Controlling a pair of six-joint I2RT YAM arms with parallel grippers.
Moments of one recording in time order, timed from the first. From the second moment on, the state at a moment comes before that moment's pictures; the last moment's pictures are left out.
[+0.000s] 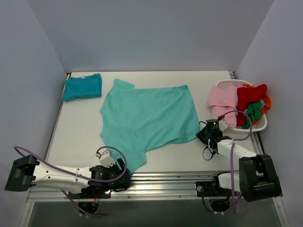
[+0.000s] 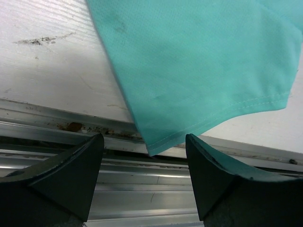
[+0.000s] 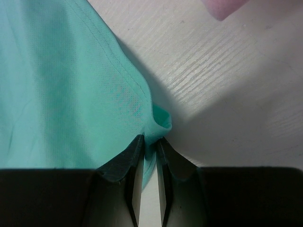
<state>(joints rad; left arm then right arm) -1.56 0.93 0.34 -0.79 -0.64 -1.94 0.14 1.22 0.35 0.02 0.12 0.91</state>
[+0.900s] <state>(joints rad) -1.57 1.11 0.37 -0.63 -0.72 -2.03 0.13 1.24 0.35 0.04 0.11 0.91</state>
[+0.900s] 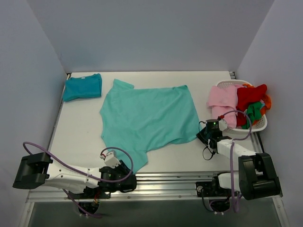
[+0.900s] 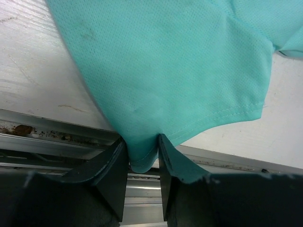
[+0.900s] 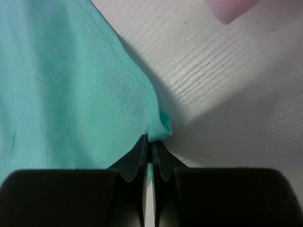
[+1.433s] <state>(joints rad) -1.57 1.11 0.60 -1.10 -0.89 -2.00 0.13 0.90 0.43 -0.23 0.12 0.88</state>
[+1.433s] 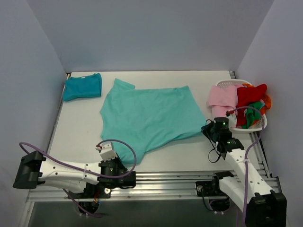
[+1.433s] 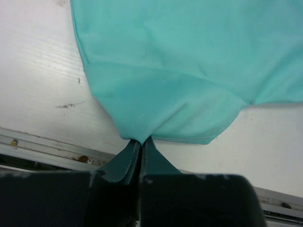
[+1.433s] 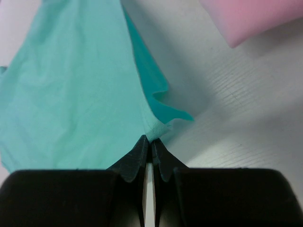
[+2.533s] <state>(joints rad) -1.56 0.67 1.47 -0.63 -1.04 -0.36 0.13 0.62 1.43 -0.70 0.20 0.70</state>
